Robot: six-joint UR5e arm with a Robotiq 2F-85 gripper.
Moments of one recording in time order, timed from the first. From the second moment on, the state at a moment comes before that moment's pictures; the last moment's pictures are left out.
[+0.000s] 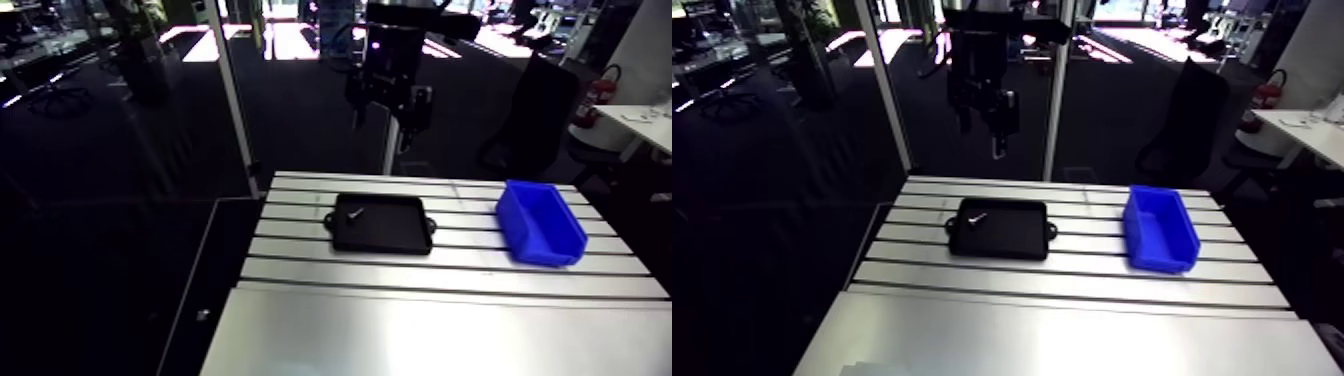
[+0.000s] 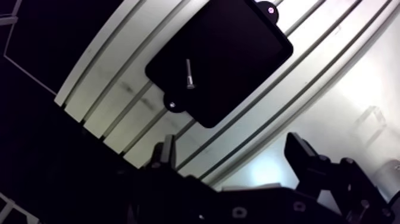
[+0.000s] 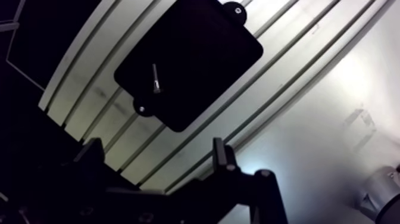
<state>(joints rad) 0.04 -1.33 1.63 -1.84 -1.53 -0.73</state>
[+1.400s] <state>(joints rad) 0.07 -1.16 1.74 -2.11 -1.55 -0.60</state>
